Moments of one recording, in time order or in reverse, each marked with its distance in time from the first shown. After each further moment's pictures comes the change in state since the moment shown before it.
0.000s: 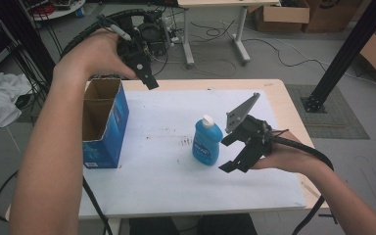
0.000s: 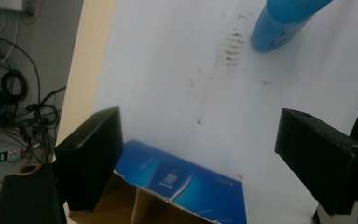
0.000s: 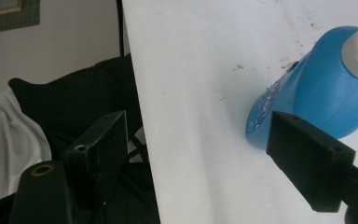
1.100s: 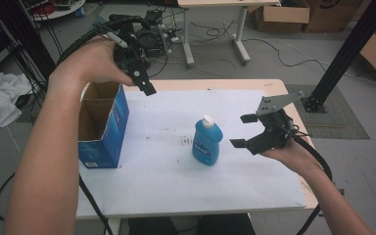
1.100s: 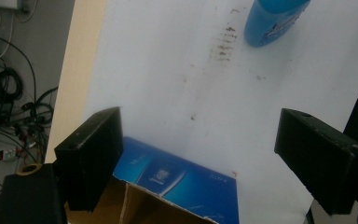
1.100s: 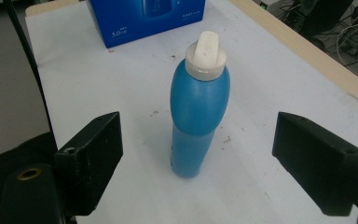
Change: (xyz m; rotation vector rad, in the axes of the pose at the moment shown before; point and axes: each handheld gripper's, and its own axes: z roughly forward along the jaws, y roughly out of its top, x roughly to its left) left arm -0.011 -0.009 0.003 -0.007 -0.010 -0.009; right arm -0.030 -0.052 -0.017 -0.354 -0.268 0.165
